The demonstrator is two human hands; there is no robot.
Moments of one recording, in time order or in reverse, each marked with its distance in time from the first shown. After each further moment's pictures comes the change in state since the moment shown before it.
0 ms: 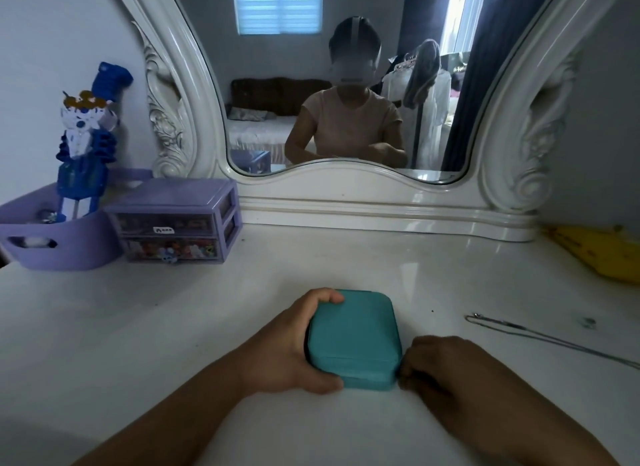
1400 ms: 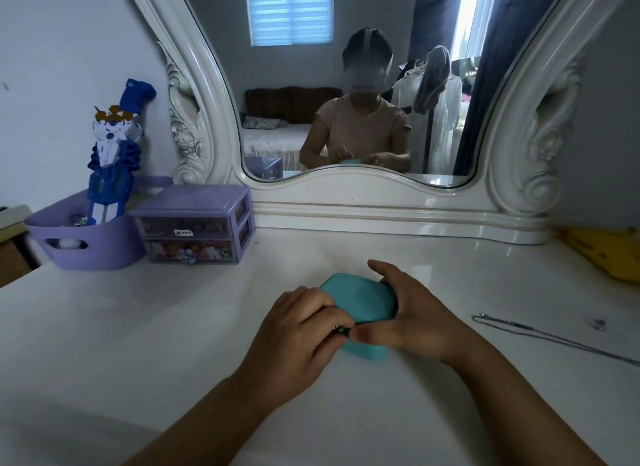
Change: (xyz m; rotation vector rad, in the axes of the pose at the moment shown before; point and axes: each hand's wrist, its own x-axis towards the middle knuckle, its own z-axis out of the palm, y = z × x) left_hand -0.016 0.018 0.011 0.734 0.560 0.500; right_hand 0.066 0.005 0.008 0.522 0.101 0.146
